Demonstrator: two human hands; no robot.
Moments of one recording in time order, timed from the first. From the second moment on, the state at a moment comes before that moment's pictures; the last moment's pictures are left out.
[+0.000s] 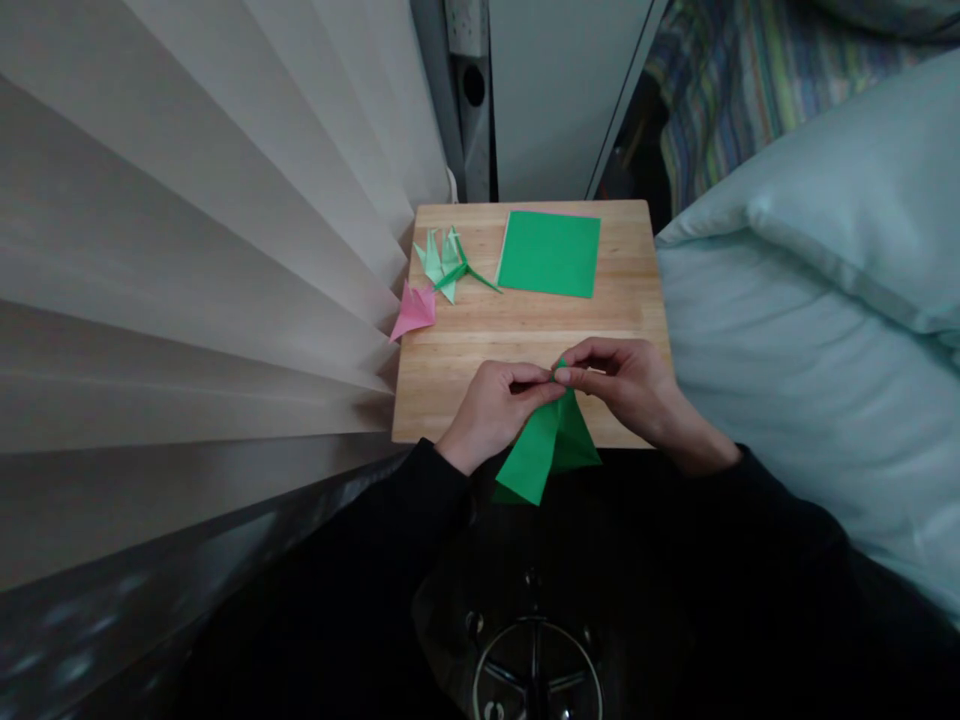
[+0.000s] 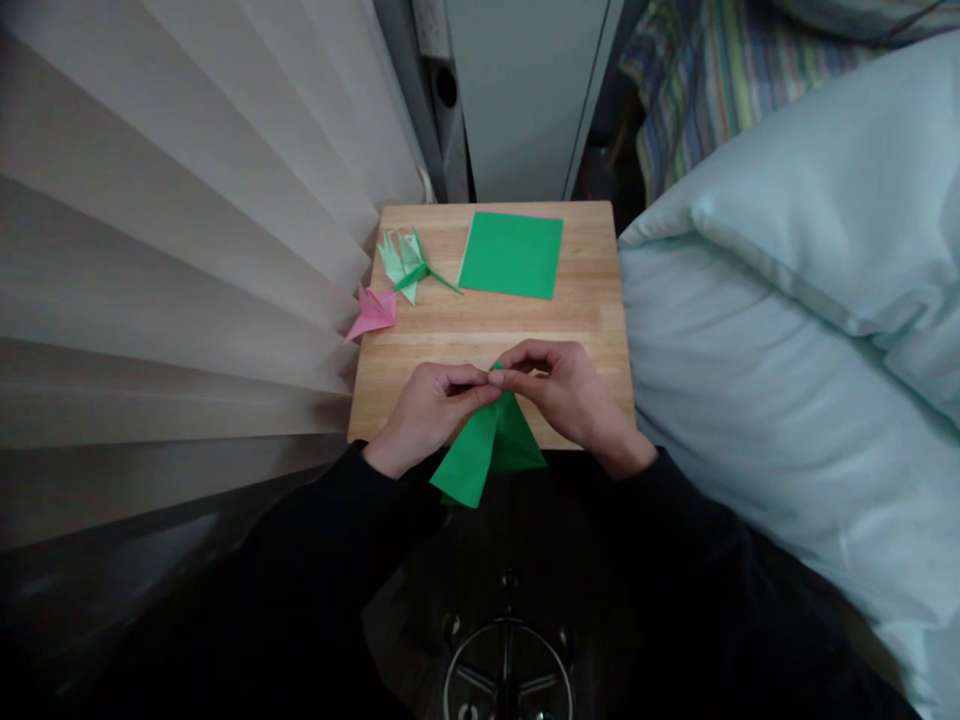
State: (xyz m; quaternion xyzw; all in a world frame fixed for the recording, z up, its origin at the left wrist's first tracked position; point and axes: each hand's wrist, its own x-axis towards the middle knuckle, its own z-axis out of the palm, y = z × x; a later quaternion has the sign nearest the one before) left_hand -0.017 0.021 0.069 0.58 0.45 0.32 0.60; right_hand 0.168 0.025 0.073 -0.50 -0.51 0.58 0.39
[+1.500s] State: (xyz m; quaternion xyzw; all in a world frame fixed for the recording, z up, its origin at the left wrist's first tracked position) left_hand -0.030 0.026 0.075 0.64 0.44 0.29 0.56; right_hand 0.176 0.024 0.076 -0.53 -0.54 0.57 0.32
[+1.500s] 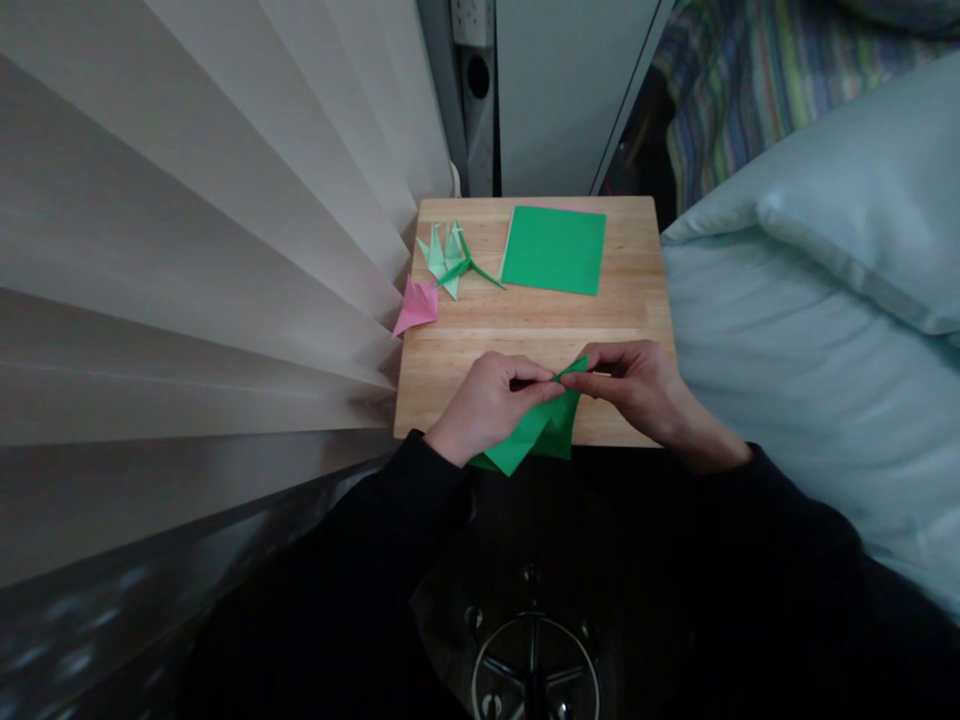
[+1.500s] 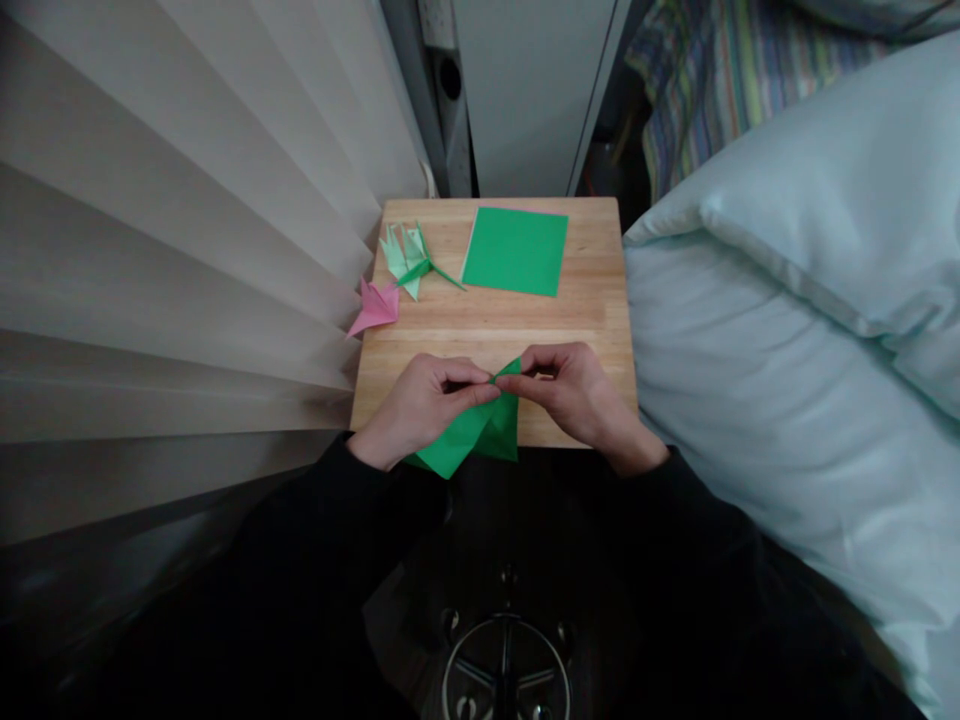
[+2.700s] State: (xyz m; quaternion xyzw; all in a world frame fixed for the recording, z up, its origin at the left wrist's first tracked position) left_hand -0.030 0.027 0.072 0.63 0.47 0.29 0.54; right_hand 0.169 0.022 0.082 -0.53 -0.51 0.56 0.38
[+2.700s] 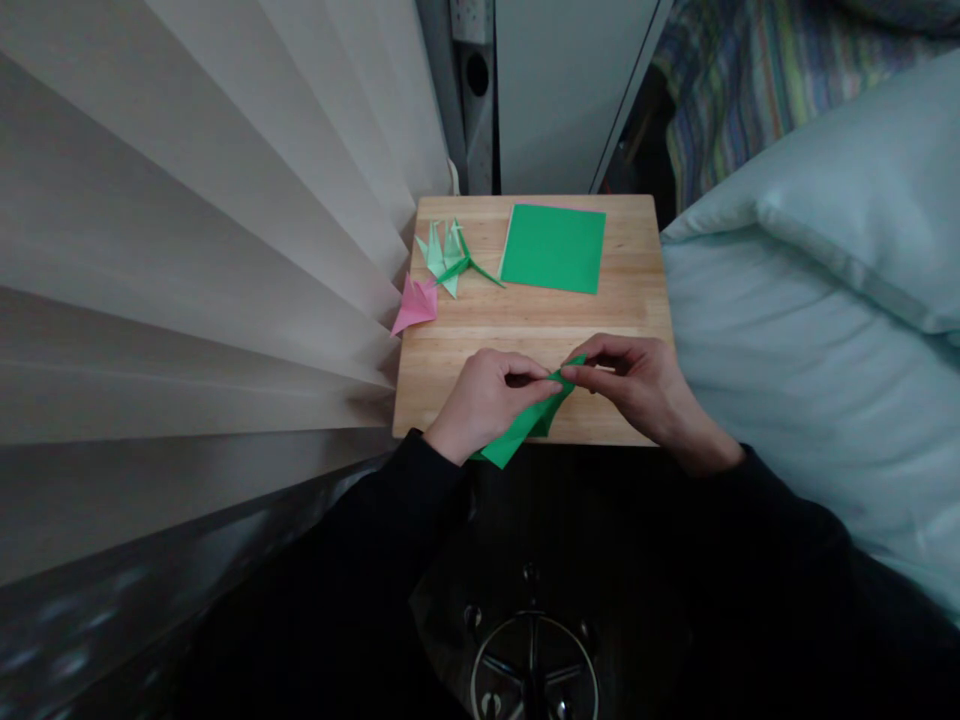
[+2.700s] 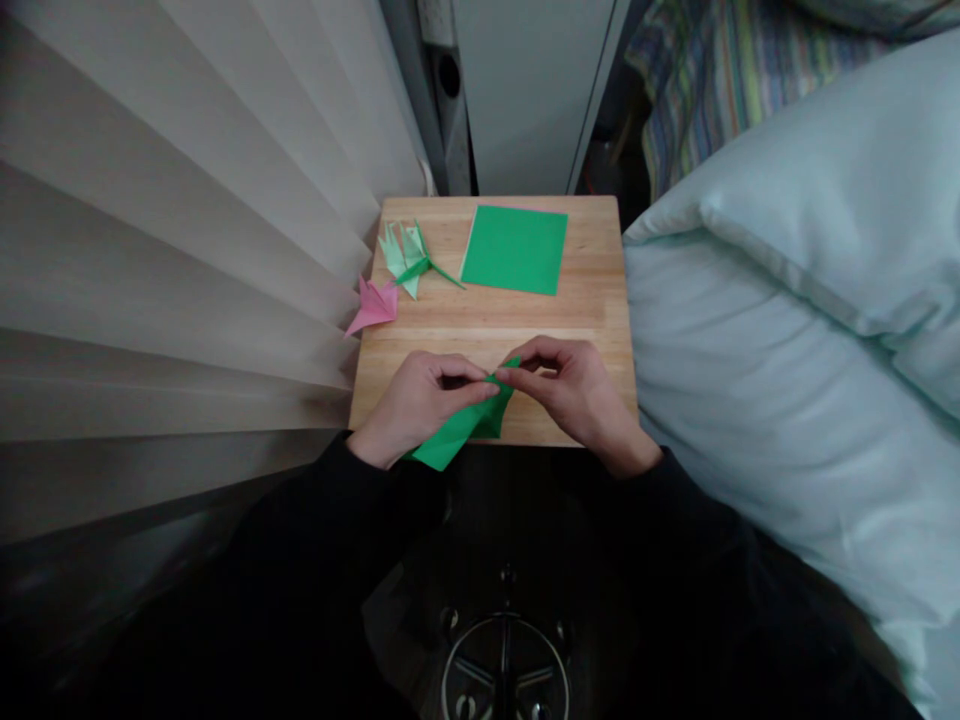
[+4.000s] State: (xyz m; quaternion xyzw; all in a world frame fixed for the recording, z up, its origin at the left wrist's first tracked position) left_hand -0.029 0.027 0.075 0.61 0.46 0.29 0.58; right_hand 0.175 0.021 0.076 -0.52 -0.52 0.55 0.40
